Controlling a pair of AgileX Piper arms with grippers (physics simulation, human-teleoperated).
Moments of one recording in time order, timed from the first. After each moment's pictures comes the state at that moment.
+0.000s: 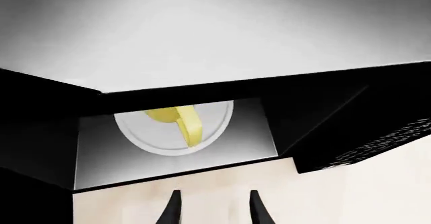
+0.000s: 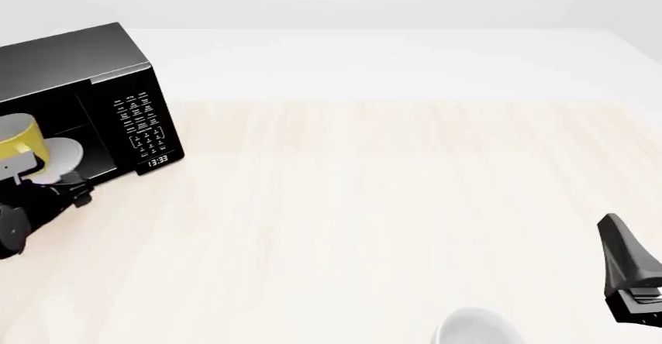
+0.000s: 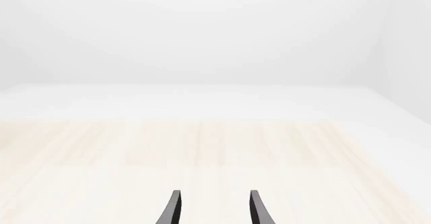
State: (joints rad) left arm 0.39 1.80 -0.57 -0.60 -0.13; right arm 0.00 0.02 0.00 -0.01 -0.01
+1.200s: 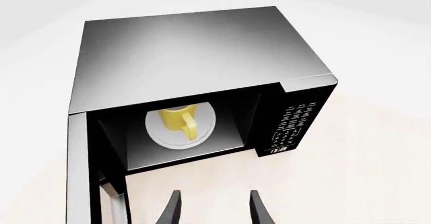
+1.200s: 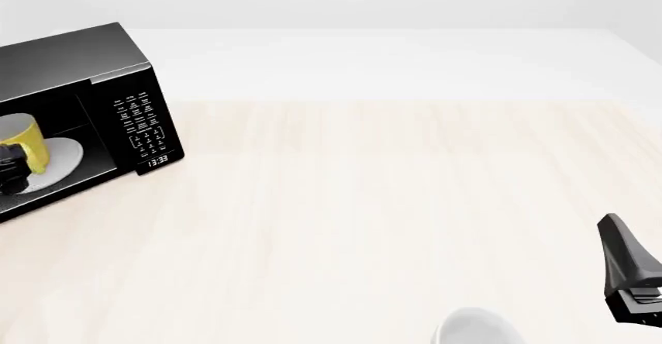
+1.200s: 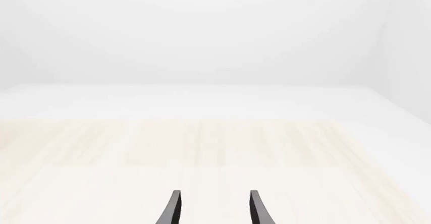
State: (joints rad) left arm 0.37 0.92 -0.41 -0.08 -0.06; right arm 0.00 0.02 0.00 -0.01 -0.01
